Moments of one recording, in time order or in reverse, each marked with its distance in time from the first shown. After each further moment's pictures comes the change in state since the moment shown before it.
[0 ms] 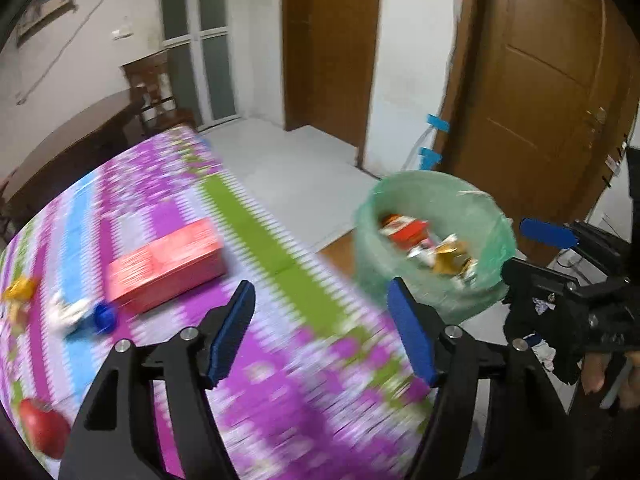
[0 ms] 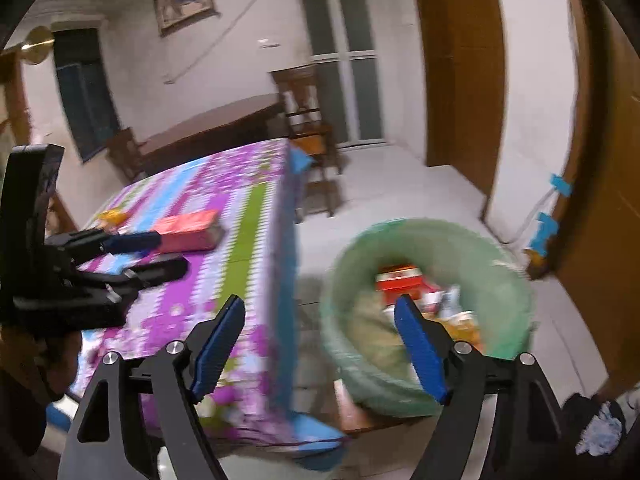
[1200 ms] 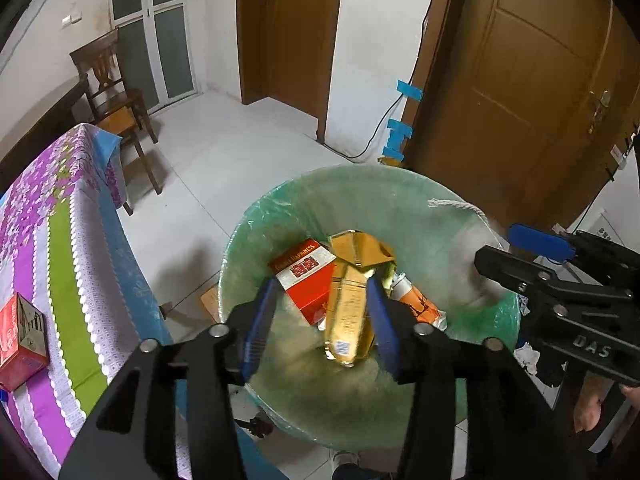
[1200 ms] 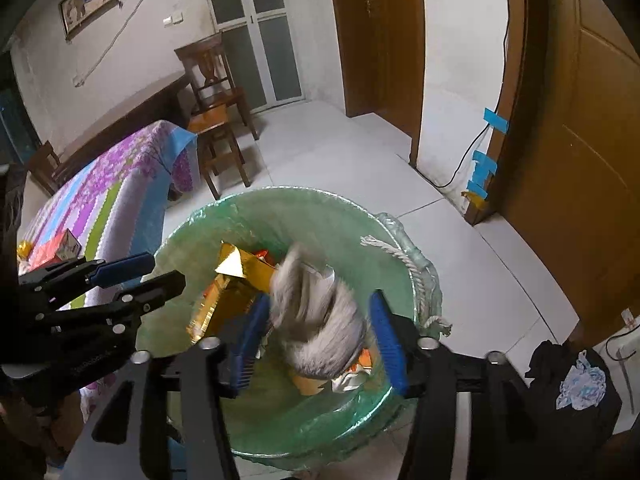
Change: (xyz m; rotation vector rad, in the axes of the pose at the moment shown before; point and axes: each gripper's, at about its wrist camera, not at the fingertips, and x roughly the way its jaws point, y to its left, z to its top) left arm 0.173 -0.129 0.067 0.041 0.116 -0.110; right arm 0.067 -0.187 0.010 0.209 0.132 -0.262
